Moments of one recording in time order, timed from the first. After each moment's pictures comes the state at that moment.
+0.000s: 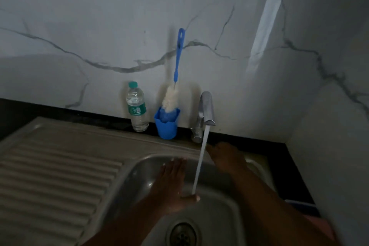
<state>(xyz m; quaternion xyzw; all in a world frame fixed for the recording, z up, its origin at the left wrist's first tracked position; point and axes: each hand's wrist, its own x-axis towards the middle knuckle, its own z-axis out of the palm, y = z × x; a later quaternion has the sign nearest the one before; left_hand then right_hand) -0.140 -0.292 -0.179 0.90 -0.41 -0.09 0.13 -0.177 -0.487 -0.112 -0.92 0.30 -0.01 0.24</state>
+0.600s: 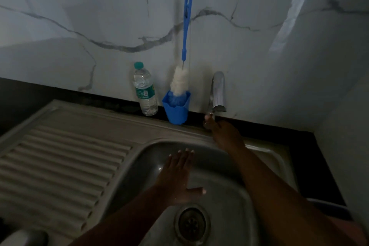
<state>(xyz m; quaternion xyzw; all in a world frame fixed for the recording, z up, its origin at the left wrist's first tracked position) -0.142 -0.295 -0.199 0.91 -0.39 -0.10 0.08 -0.130 -0.489 -0.131 -0.87 0.27 -0.04 0.41</state>
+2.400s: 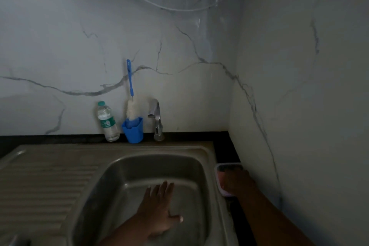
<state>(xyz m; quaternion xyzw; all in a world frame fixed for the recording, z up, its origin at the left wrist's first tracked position) -0.286 -0.304 -0.184 0.89 -0.45 -0.01 0.01 -0.400 -0.556 -0.147 -0.91 0.37 0.08 0.17</state>
